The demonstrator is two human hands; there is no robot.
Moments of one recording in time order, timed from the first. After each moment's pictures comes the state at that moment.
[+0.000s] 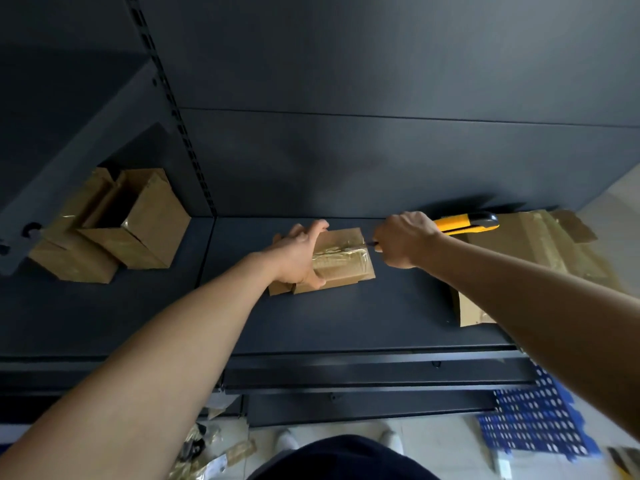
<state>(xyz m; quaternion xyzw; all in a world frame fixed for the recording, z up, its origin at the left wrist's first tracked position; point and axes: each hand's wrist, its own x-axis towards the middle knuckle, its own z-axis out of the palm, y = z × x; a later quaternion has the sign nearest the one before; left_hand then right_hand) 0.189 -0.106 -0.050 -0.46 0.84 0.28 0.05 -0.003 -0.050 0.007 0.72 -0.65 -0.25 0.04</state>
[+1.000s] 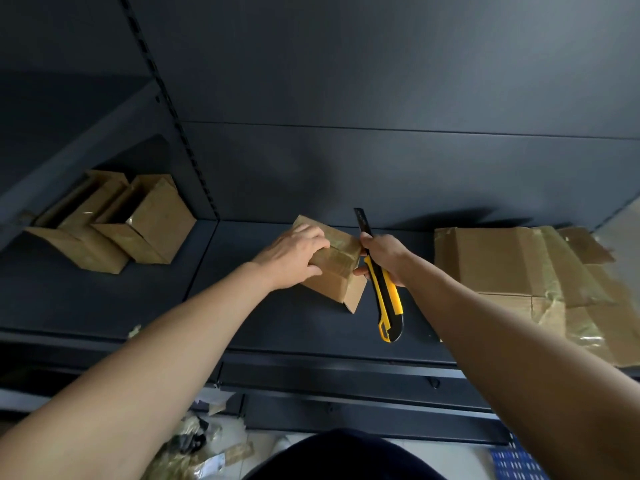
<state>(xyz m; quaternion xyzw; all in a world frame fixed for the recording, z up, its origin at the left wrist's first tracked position) 0.156 -0.074 -0.027 -0.39 0.91 0.13 -0.05 -0.035 -0.049 -0.033 0.31 -0.72 0.29 -0.54</state>
